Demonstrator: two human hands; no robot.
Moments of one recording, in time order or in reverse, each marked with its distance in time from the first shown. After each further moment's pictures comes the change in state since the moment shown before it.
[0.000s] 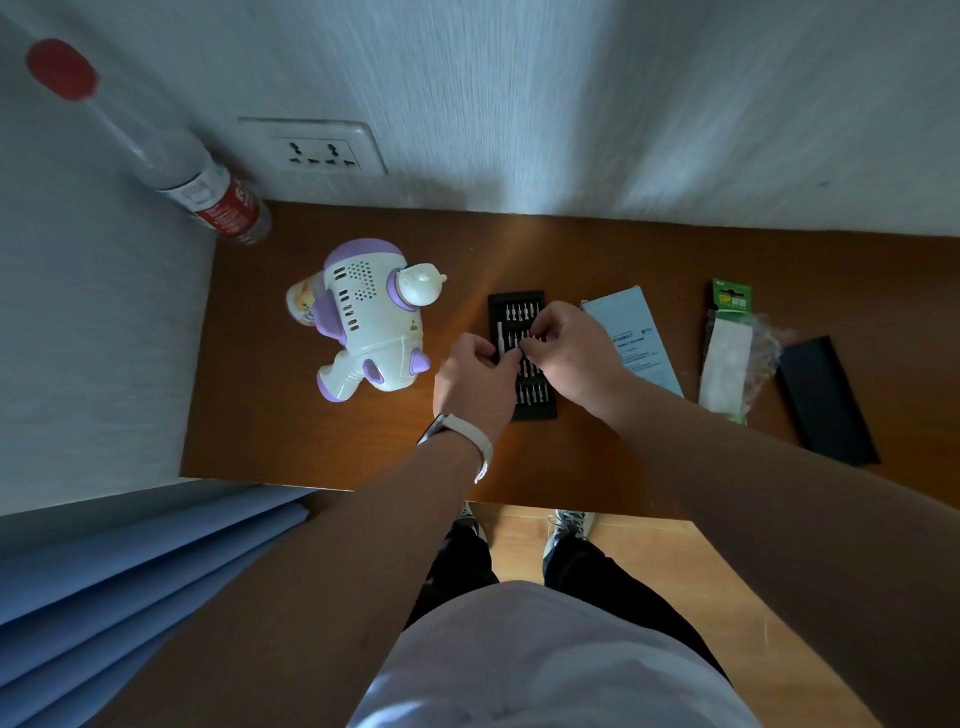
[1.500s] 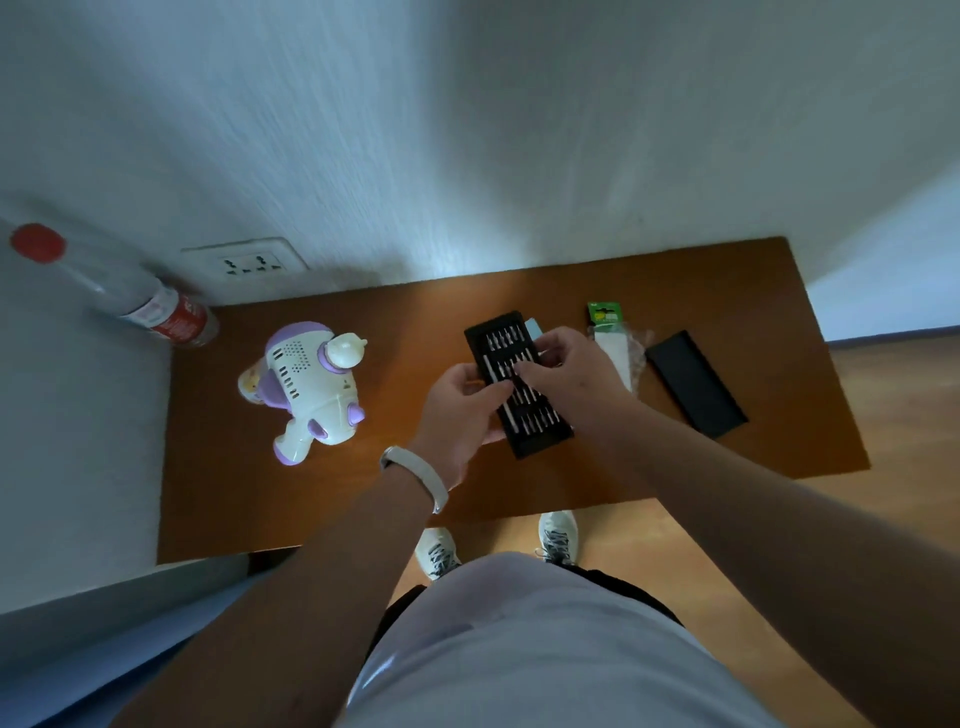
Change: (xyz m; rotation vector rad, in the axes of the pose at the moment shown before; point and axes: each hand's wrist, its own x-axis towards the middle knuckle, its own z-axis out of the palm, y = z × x) left_hand -0.065 0.076 -0.013 -0.517 -0.553 -0.118; right_hand -0.089 0.004 -0.098 0.325 0.139 0.121
